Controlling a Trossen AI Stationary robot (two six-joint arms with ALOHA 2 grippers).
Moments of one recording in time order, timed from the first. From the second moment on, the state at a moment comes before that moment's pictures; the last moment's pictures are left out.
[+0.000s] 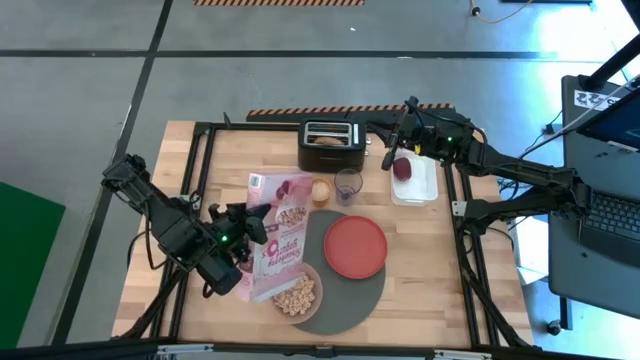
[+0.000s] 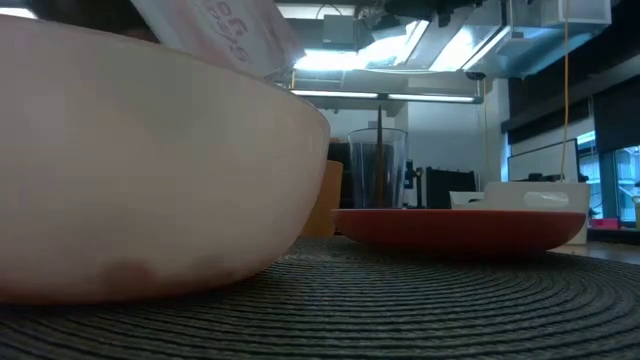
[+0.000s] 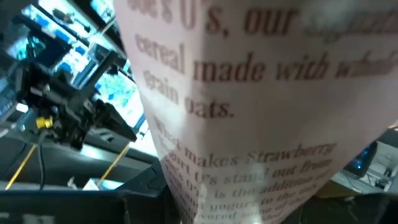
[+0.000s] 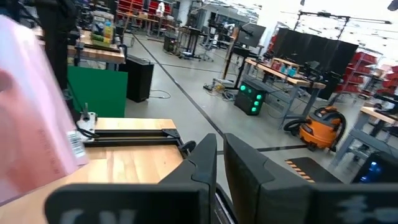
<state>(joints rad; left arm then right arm) -0.68 1.50 1.55 -1.45 -1.18 1.07 -0.33 1.08 0.99 0.09 0.05 -0.24</state>
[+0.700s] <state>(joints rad) -0.66 1.51 1.55 -1.41 -1.20 1.11 -0.33 1.08 0.99 0.07 0.06 -0.24</state>
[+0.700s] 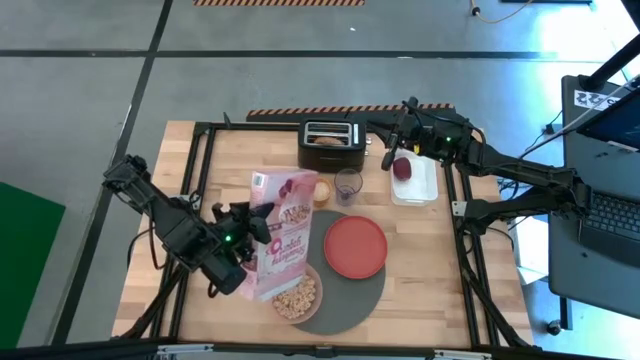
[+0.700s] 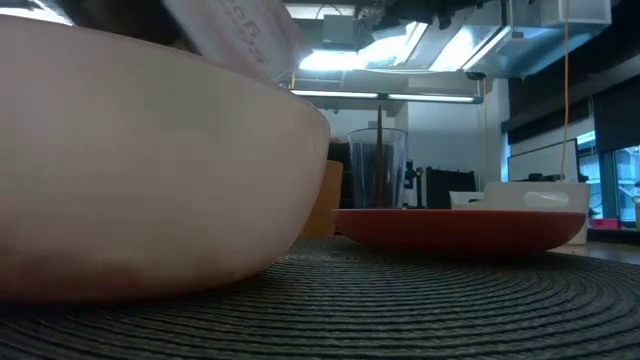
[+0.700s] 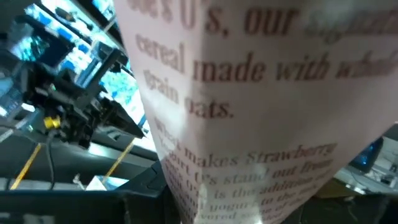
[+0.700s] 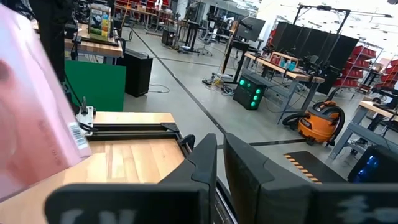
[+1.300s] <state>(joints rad) -0.66 1.52 1.55 -1.40 -1.19 1.13 -0.33 1.08 0.99 0.05 0.06 -0.24</state>
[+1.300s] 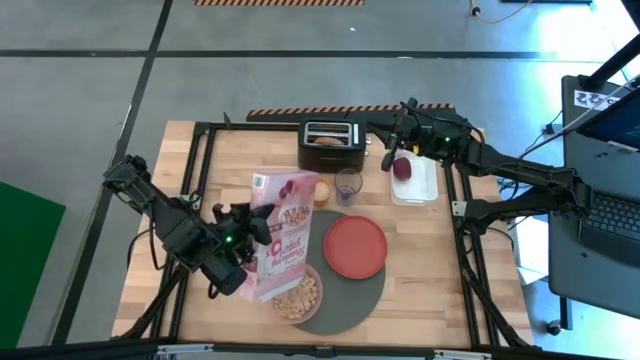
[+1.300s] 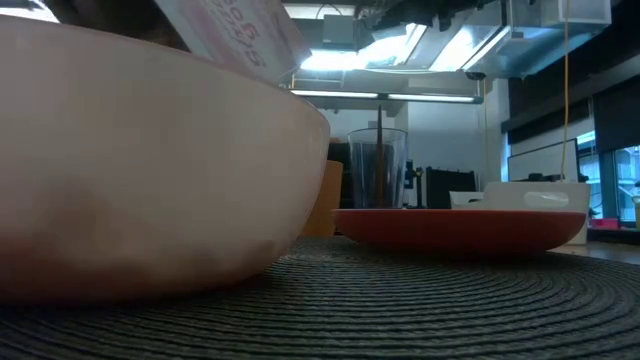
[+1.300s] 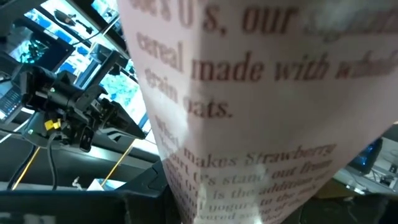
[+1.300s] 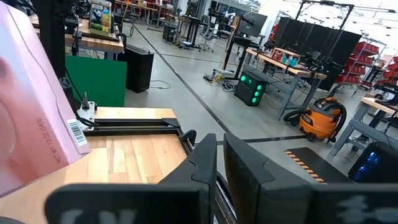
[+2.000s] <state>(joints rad) -0.66 1.51 1.55 -1.43 -1.18 1.08 -0.33 1.08 0.99 0.05 0.06 -0.24</state>
